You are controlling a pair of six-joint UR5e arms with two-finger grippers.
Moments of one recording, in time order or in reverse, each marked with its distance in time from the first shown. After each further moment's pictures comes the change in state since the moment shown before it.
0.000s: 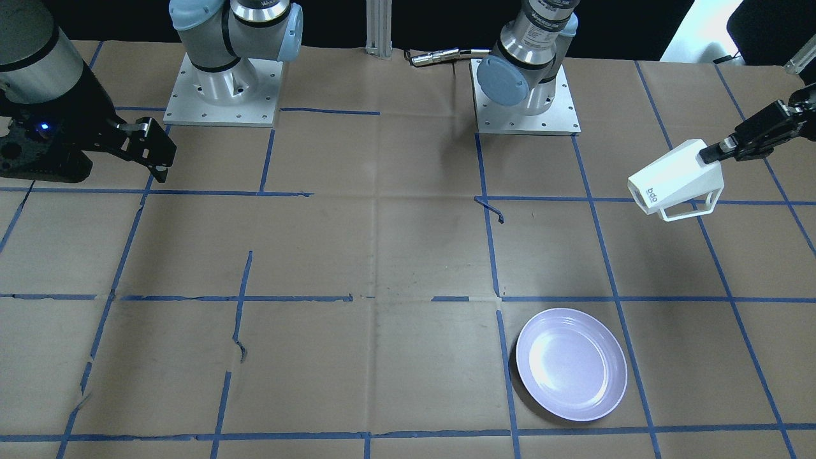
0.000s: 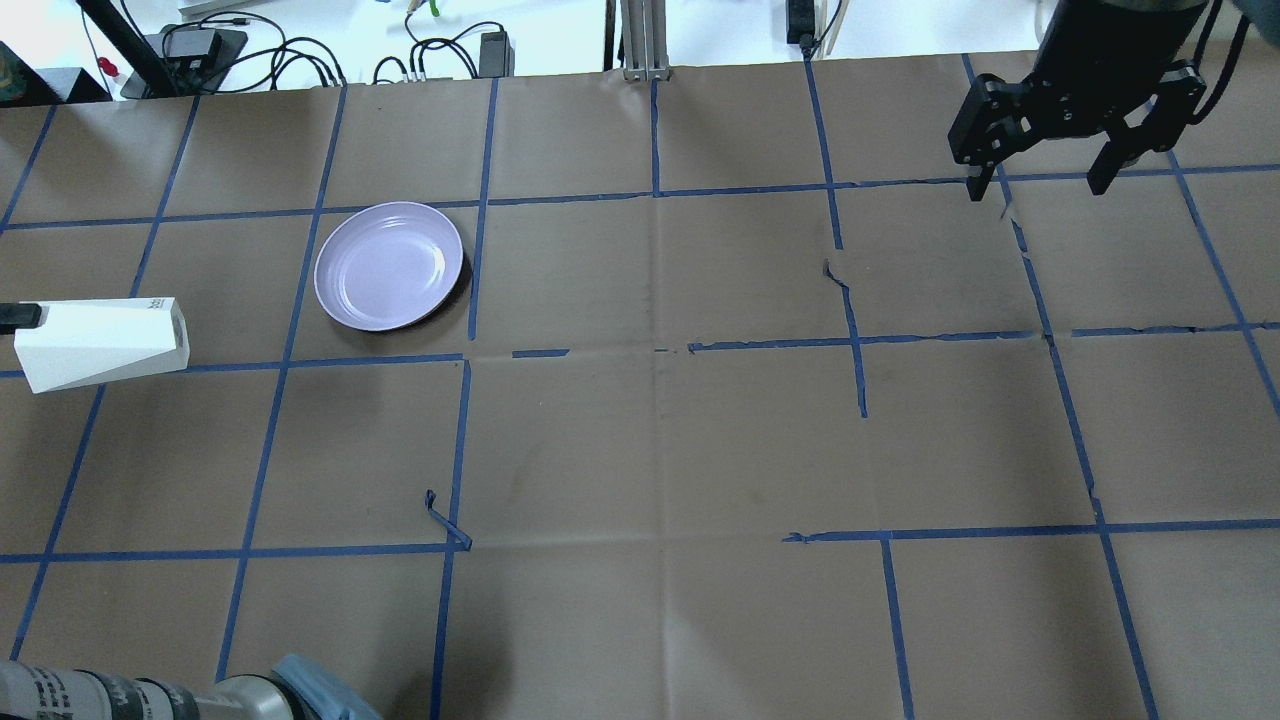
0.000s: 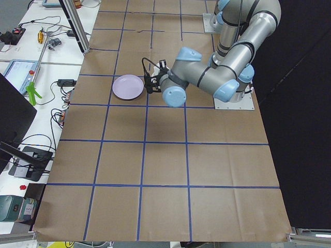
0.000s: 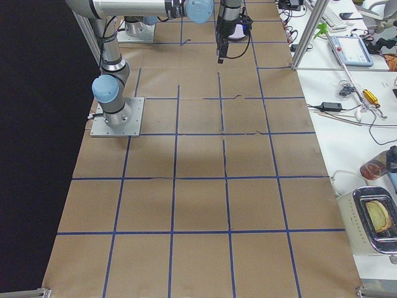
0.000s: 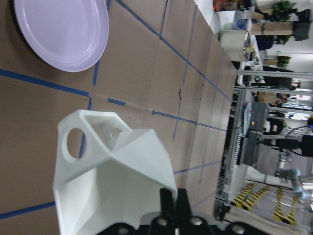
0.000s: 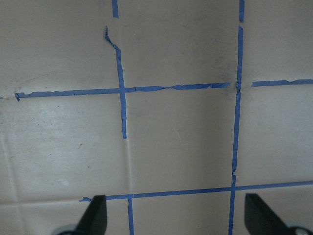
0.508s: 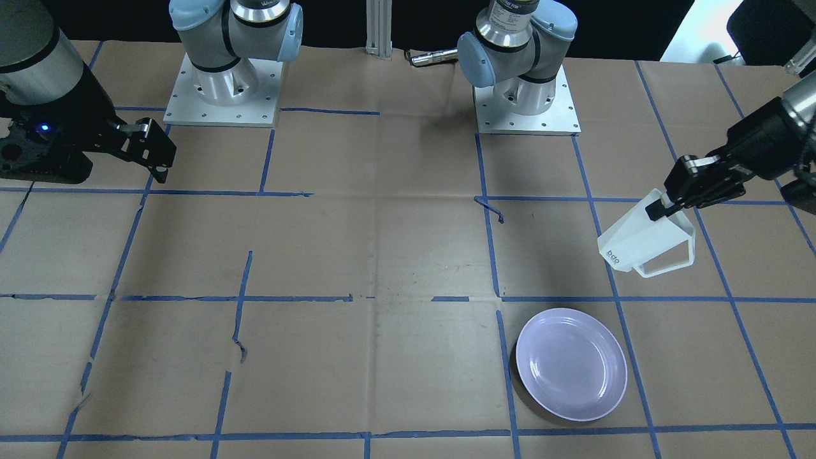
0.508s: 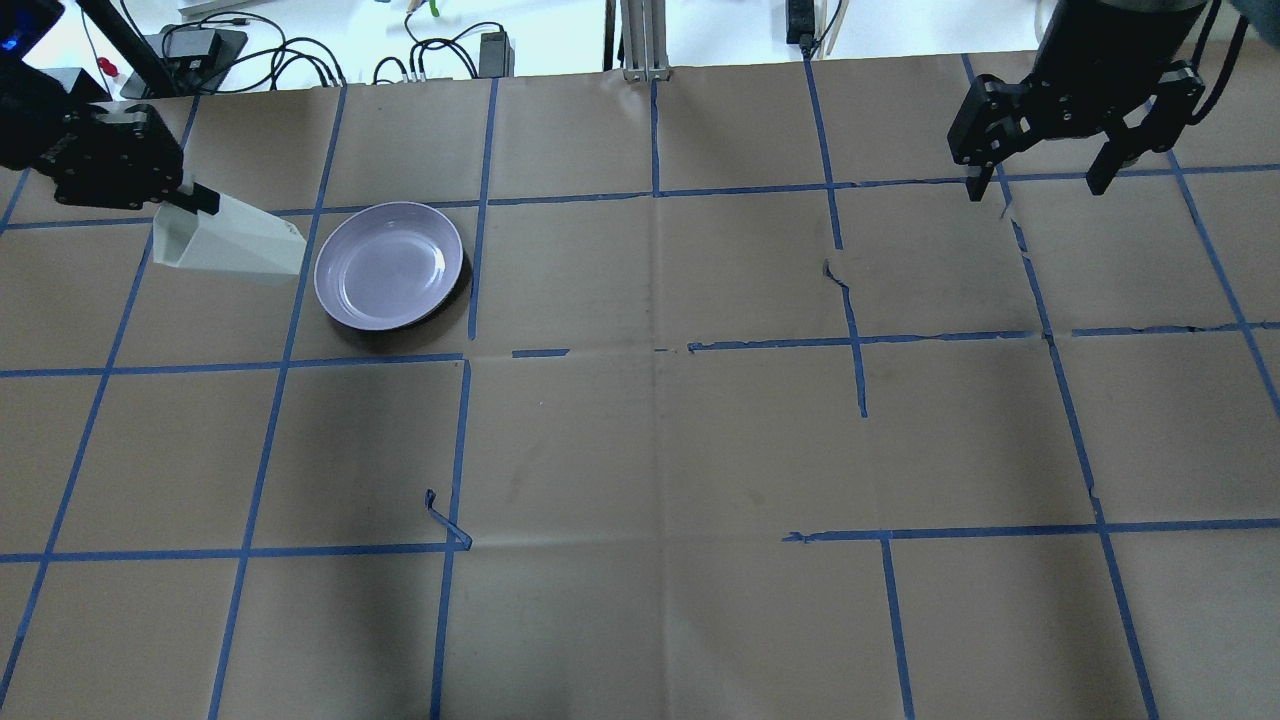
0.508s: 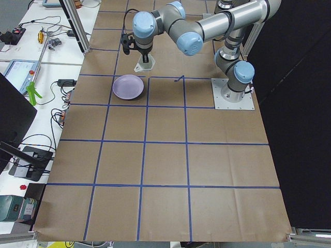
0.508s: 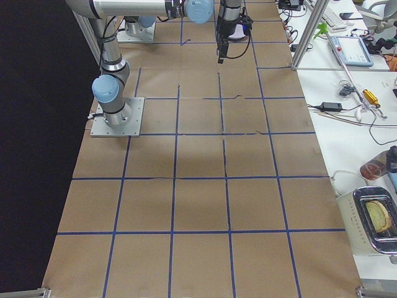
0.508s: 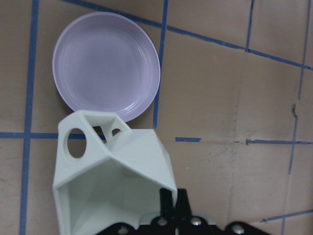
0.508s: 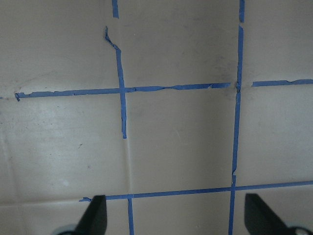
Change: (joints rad) left arm -0.426 0.015 0.002 0.582 0.294 -0.476; right arm 0.000 0.000 0.000 0.000 0.000 0.000
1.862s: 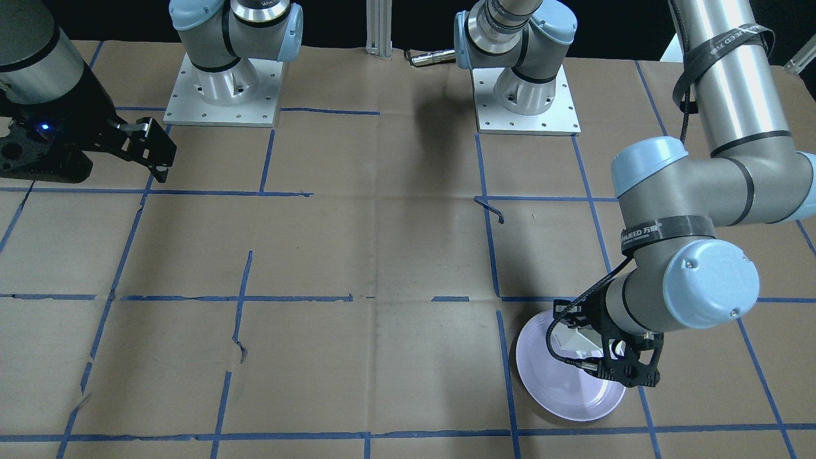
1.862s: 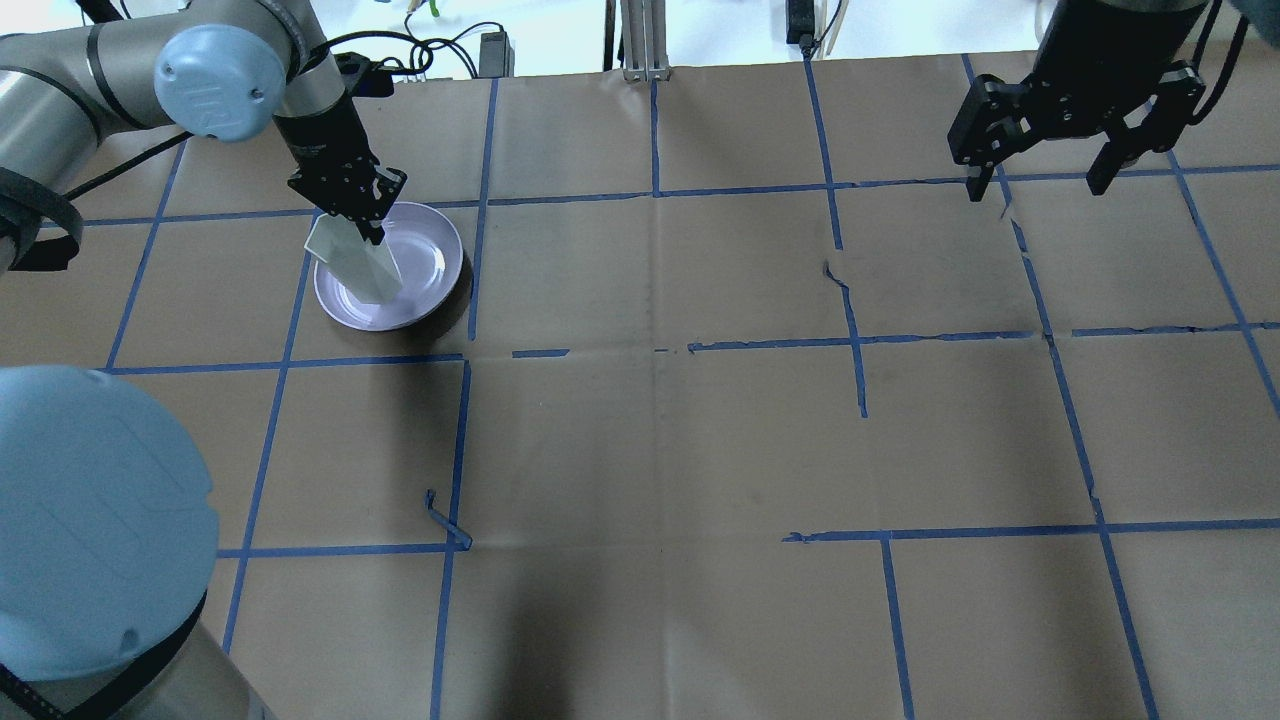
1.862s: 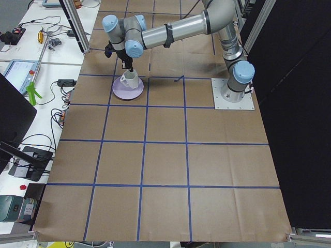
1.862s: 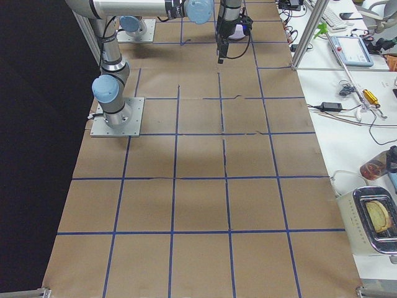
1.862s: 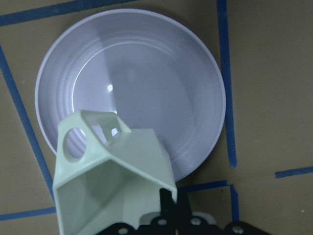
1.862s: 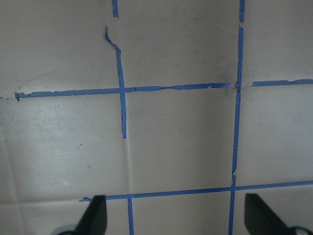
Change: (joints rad) left arm -0.289 -0.436 0.179 0.117 0.413 -0.058; right arm 0.000 0.000 0.000 0.000 0.000 0.000
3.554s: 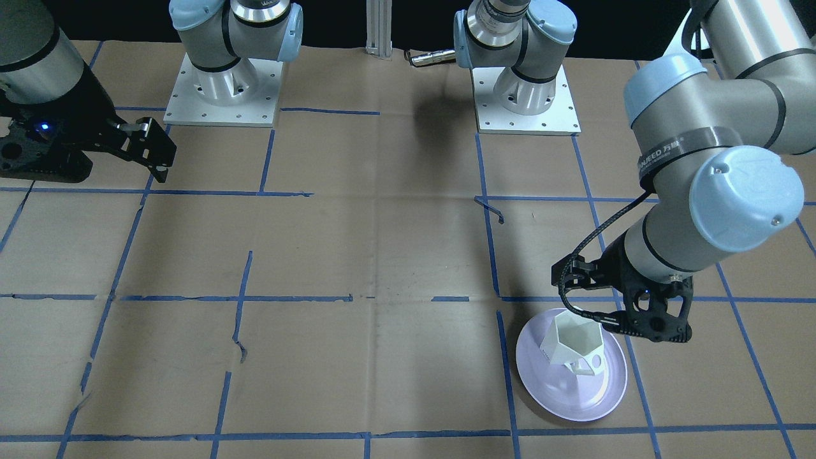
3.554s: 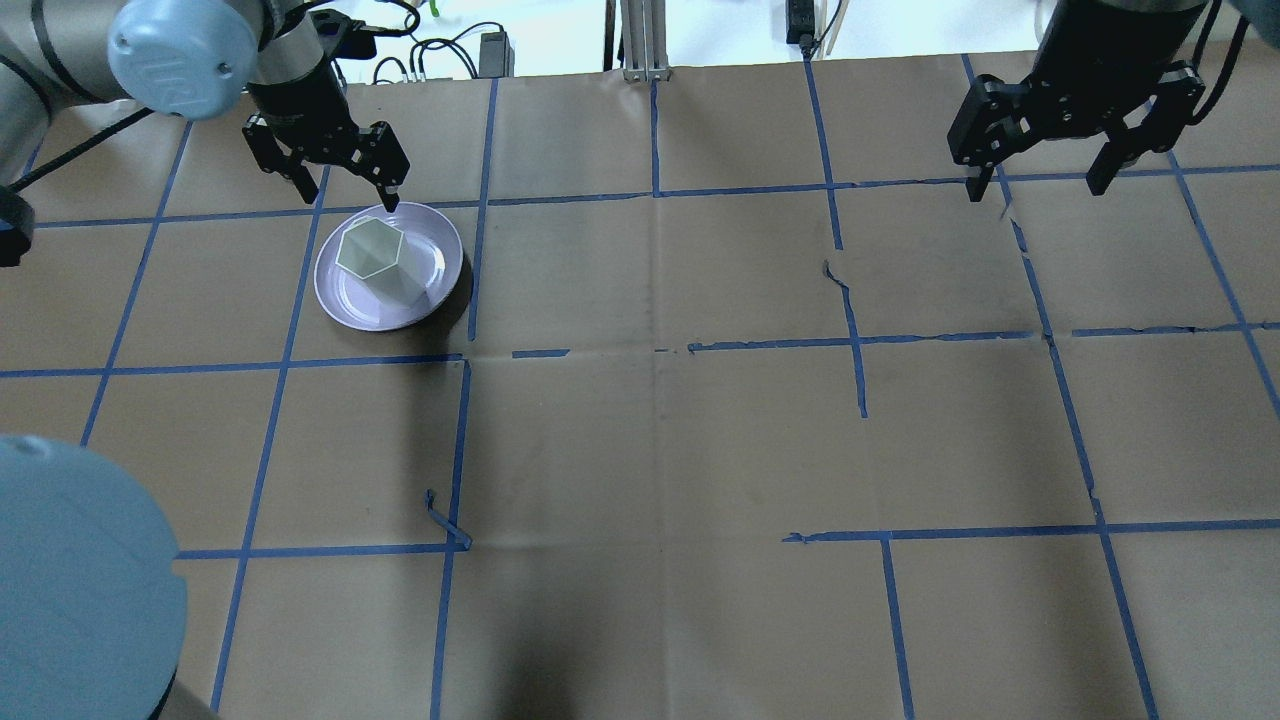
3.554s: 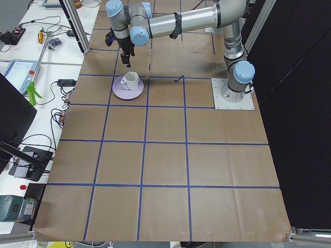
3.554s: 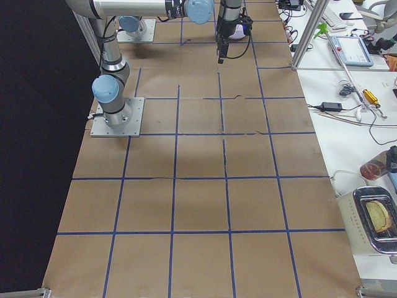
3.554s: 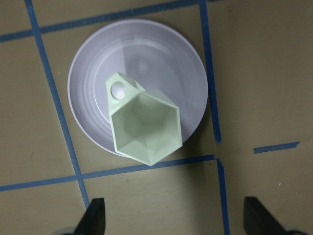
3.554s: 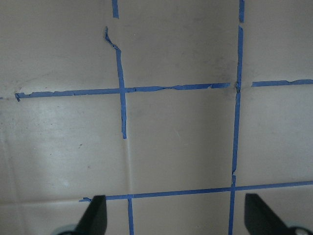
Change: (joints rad) left arm -0.013 0.170 0.000 -0.077 0.014 -0.027; right arm 0.000 0.000 0.000 -0.001 0.000 0.000
